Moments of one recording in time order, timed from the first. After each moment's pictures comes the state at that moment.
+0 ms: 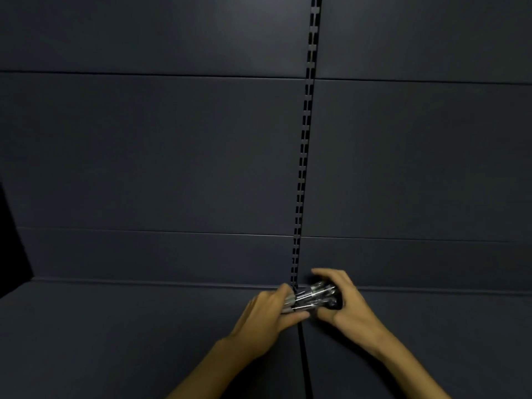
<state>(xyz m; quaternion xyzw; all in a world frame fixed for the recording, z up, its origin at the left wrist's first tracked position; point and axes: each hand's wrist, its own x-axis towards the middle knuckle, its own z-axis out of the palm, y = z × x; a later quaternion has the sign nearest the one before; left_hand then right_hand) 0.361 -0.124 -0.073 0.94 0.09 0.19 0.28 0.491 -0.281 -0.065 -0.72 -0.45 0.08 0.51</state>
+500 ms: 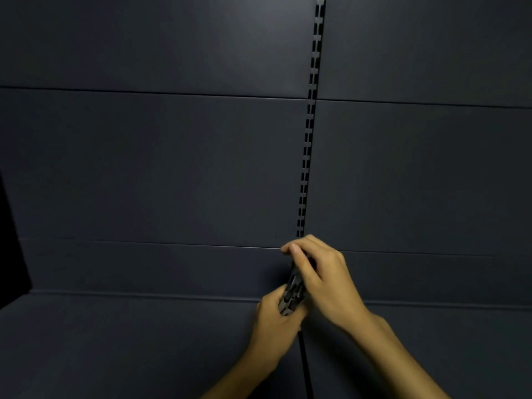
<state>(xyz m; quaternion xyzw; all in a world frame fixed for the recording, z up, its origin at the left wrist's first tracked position) 0.363 -0.161 -0.043 0.70 0.13 0.33 0.61 0.439 -0.240 0.030 -0.67 -0.54 -0.14 0.50</state>
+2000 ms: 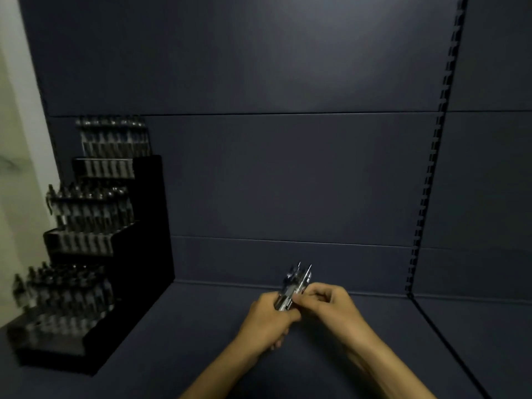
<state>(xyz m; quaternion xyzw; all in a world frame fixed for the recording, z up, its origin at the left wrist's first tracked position) 0.129 0.015 -0.029 0.78 0.26 0.20 0.53 0.232 -0.094 -0.015 -0.64 -0.38 0.24 0.63</state>
